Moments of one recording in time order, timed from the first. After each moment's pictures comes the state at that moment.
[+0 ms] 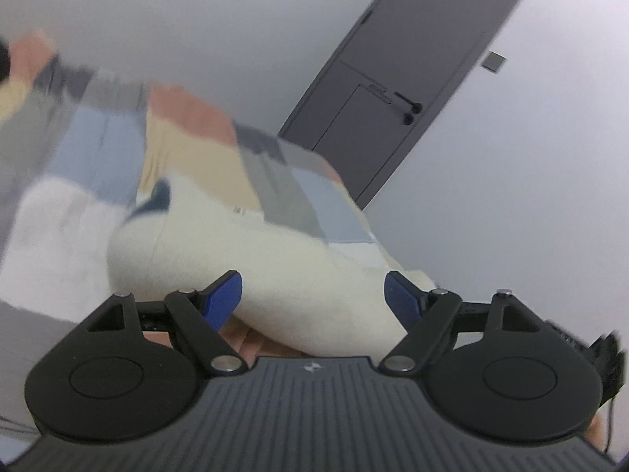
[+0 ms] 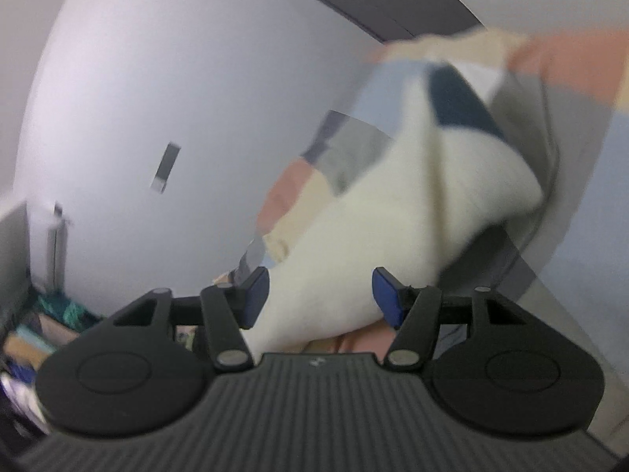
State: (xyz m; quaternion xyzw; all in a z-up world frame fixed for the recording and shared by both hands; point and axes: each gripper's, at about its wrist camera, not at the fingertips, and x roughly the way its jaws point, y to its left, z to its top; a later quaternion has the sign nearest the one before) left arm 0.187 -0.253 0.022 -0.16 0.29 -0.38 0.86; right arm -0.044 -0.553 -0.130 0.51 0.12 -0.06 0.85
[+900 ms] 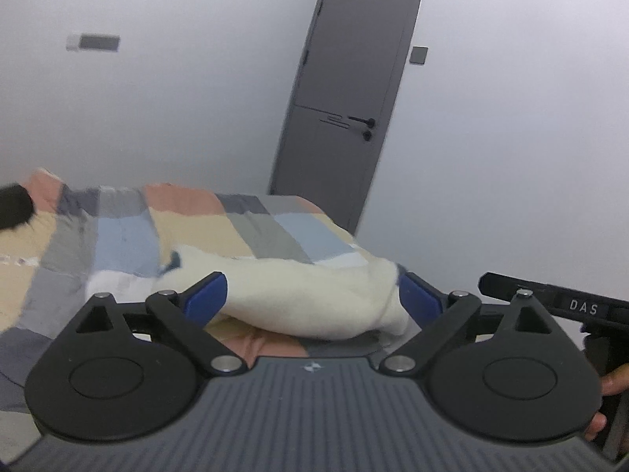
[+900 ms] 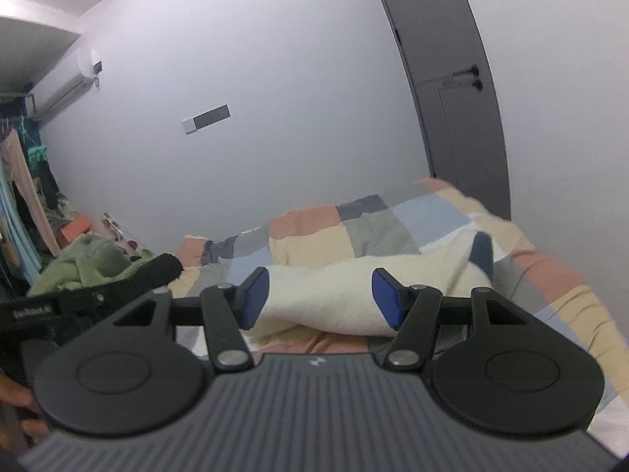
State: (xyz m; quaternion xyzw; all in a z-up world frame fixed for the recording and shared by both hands) left arm -0.005 -0.202 0.112 -0.02 0.18 -0.37 0.91; right arm -0.155 -0.415 -0.015 0.18 0.09 -0.12 0.97
